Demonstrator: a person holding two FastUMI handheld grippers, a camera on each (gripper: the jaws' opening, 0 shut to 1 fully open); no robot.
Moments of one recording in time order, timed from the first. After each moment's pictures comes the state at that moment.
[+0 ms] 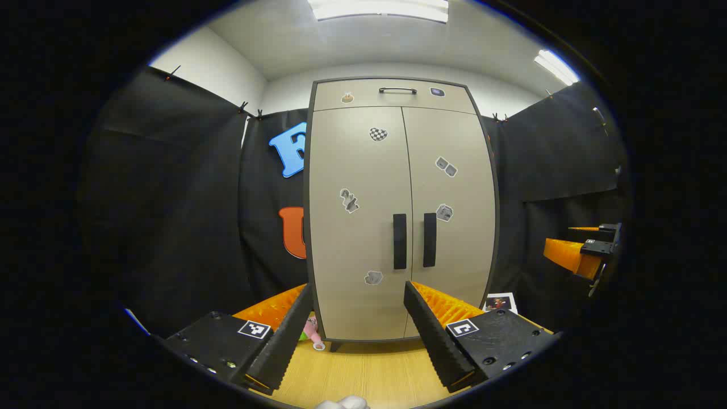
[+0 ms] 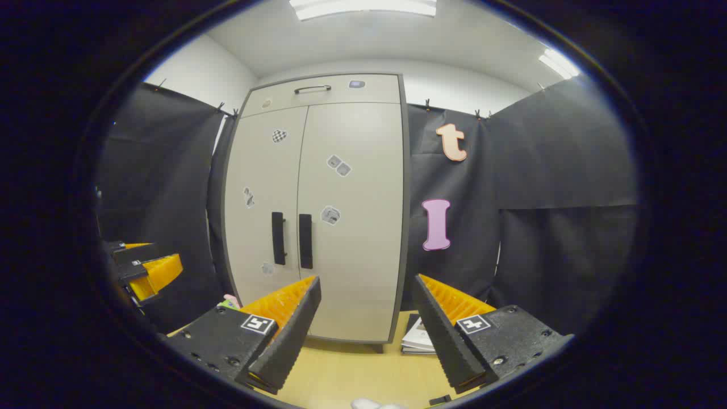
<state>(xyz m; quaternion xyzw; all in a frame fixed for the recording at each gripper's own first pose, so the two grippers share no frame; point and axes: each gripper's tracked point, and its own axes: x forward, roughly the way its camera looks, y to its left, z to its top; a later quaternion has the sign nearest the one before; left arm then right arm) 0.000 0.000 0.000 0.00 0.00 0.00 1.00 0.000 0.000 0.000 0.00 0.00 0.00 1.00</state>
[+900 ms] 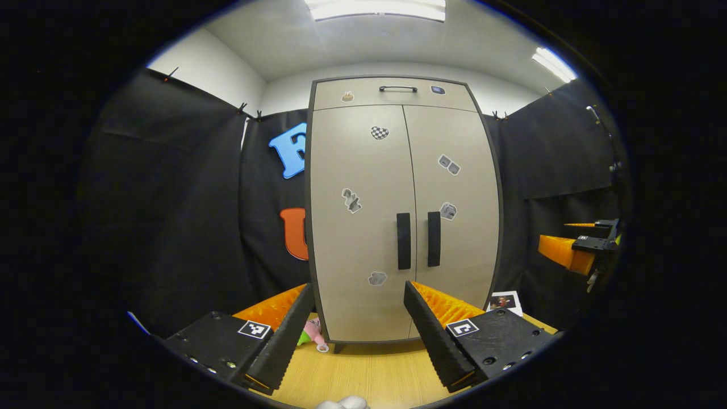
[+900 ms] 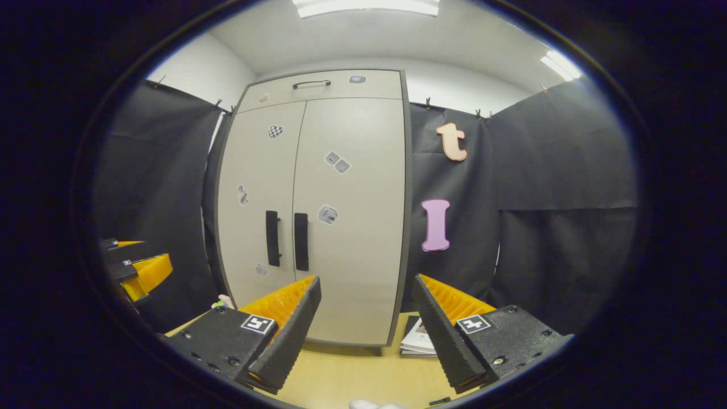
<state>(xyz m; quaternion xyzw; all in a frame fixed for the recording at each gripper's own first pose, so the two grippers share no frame) 0.007 0.010 -0.004 0.01 0.00 0.01 1.00 0.030 0.007 0.005 -0.01 0.00 -0.01 1.00</state>
